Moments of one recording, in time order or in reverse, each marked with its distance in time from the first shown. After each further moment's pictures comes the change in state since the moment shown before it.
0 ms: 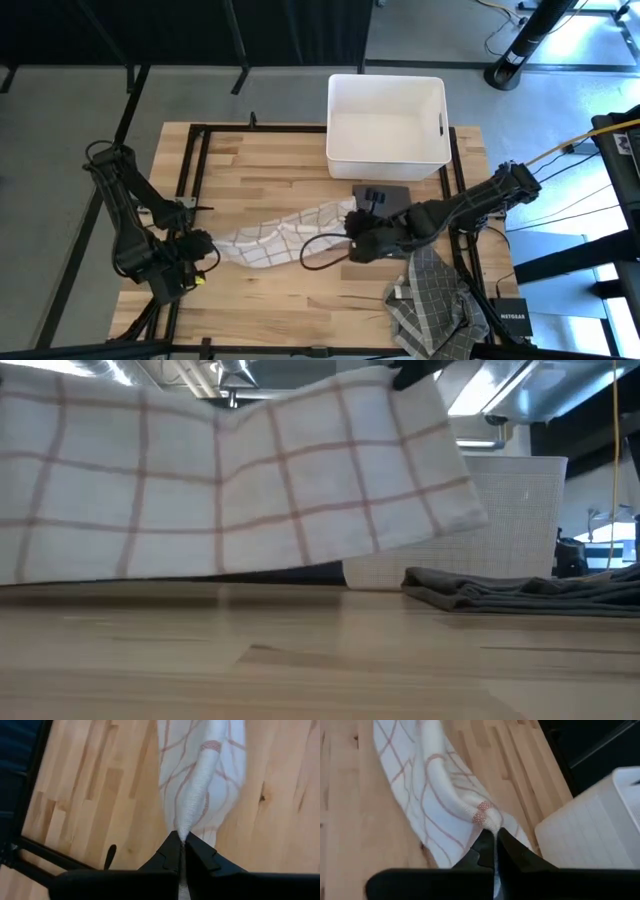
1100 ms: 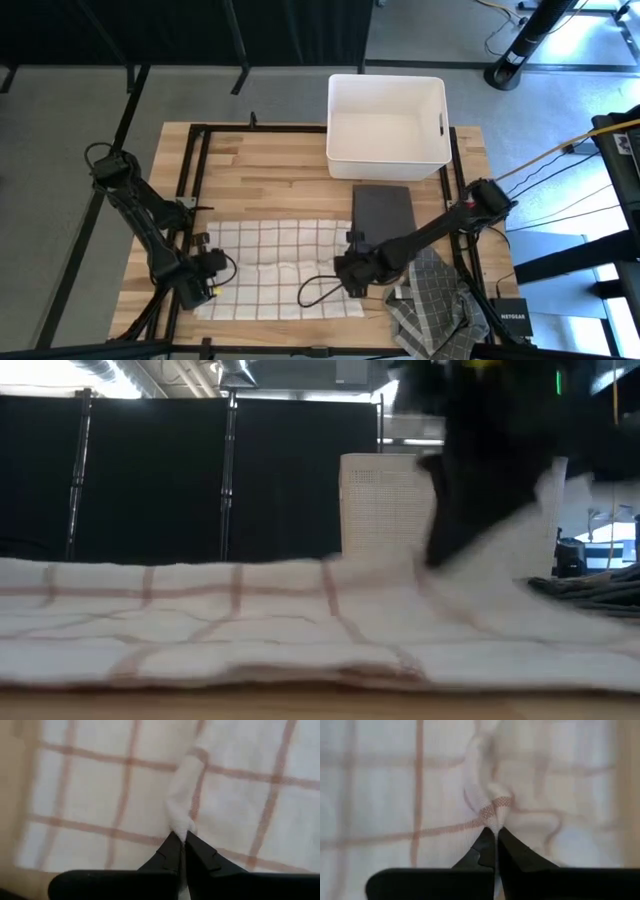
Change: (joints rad) left arm 0.003 0.094 -0.458 0.652 0.193 0.013; right arm 0.079 0.275 -0.240 0.385 -0.262 -0.043
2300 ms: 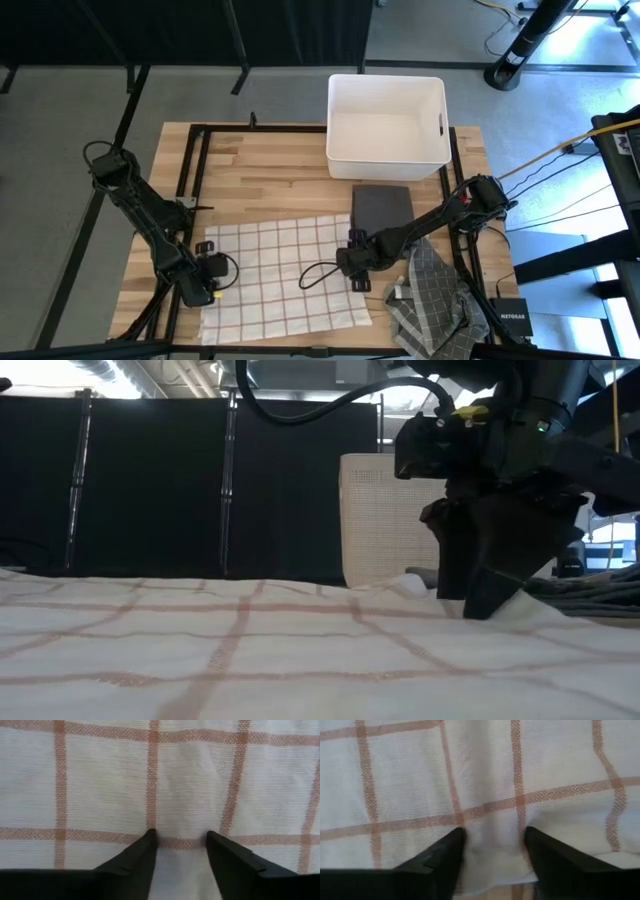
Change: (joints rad) left arm 0.014 -0.006 -0.161 0.317 0.197 0.054; right arm -0.100 0.044 -0.129 0.077 -0.285 0.025
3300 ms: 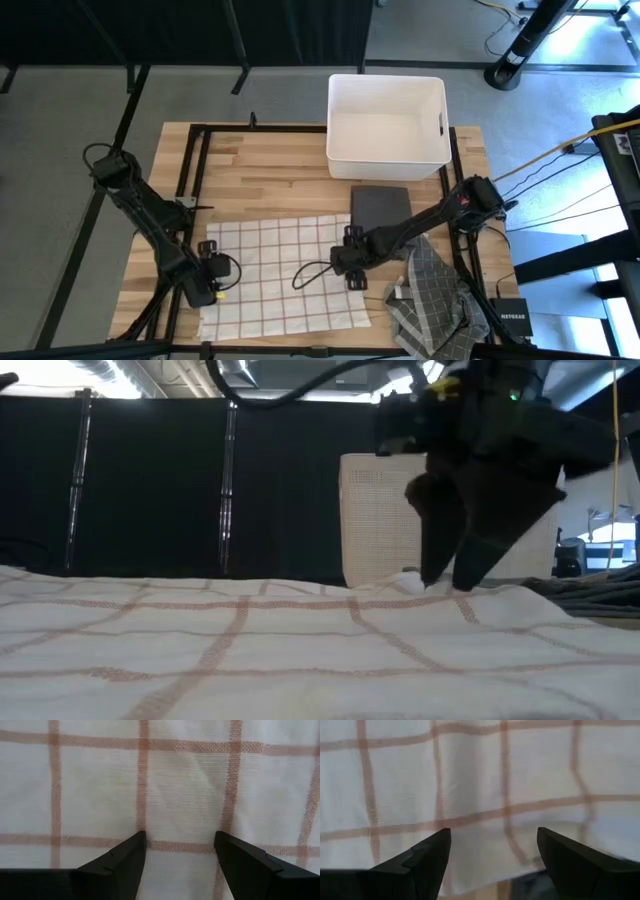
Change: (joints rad) left arm 0.039 0.004 0.049 -0.016 -0.036 0.076; right arm -0.004 -0.002 0.168 -0.190 0.003 -0.026
